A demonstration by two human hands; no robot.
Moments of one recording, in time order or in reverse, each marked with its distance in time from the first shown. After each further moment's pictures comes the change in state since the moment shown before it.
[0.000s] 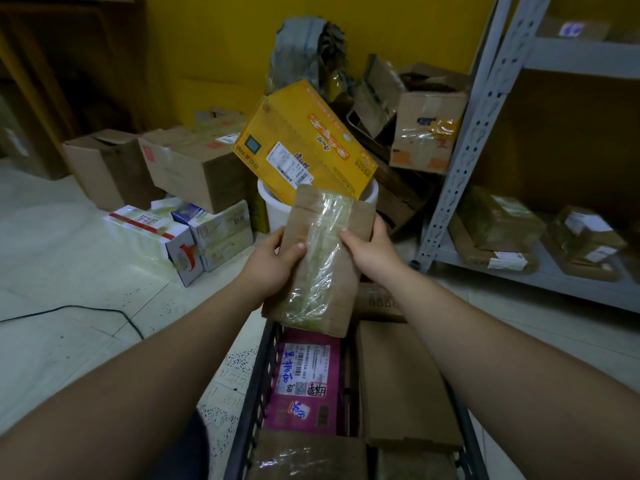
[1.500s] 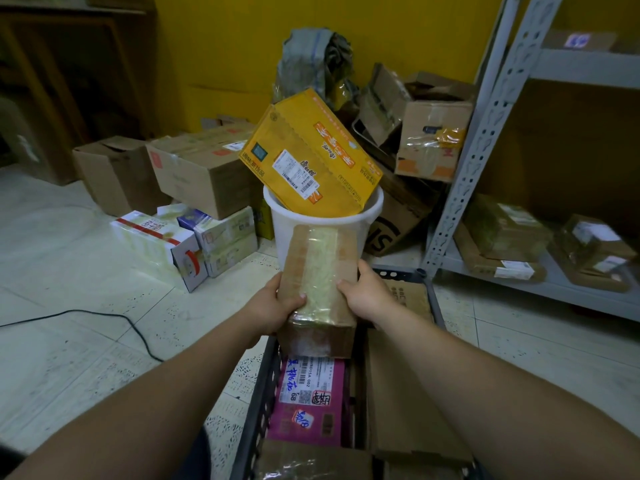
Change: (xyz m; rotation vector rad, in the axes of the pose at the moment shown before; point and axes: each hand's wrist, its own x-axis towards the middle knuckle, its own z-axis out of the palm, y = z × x) left_hand -0.008 -0.051 0.001 -0.017 -0.159 -0.163; right_hand -0.014 0.035 0.026 -0.320 -0.089 0.077
